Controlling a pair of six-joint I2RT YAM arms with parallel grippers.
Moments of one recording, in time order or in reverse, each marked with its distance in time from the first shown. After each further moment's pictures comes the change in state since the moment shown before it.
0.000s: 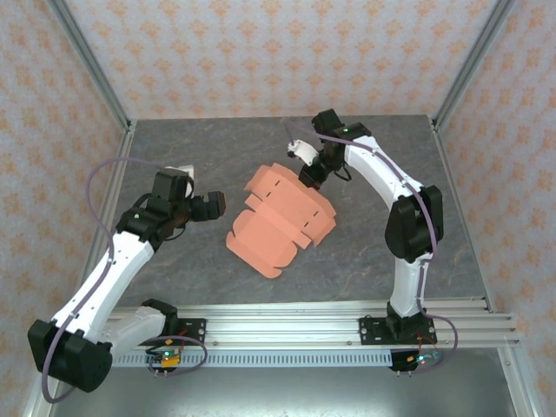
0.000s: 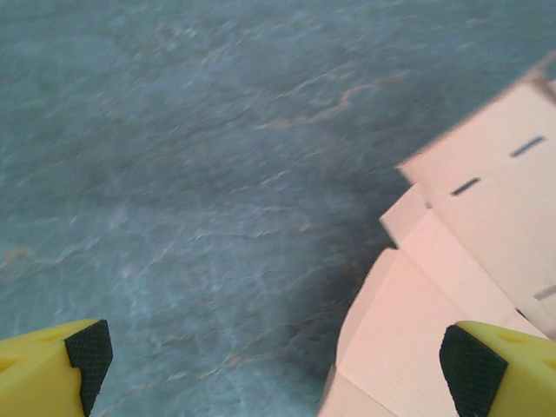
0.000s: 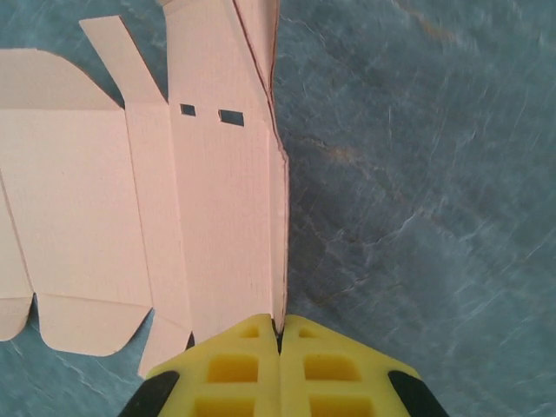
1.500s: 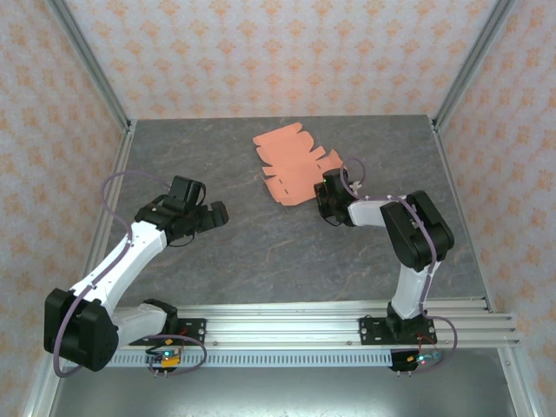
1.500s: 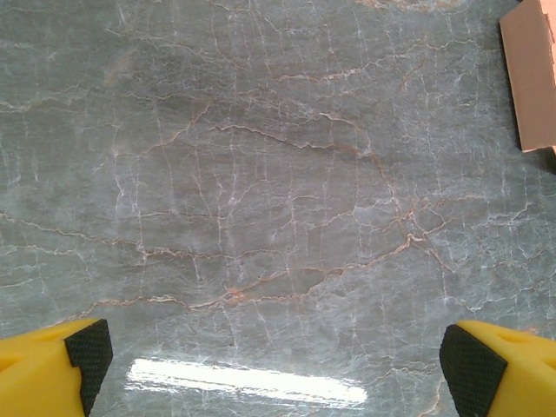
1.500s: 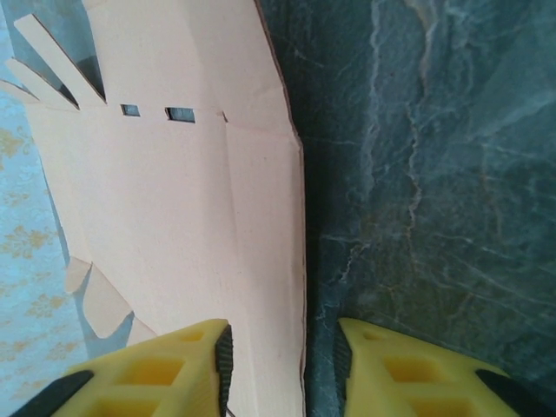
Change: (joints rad) left arm 0.000 0.153 -0.066 -0.059 -0.015 -0.257; right arm -0.006 -0.093 -0.921 1.297 0.436 2.203
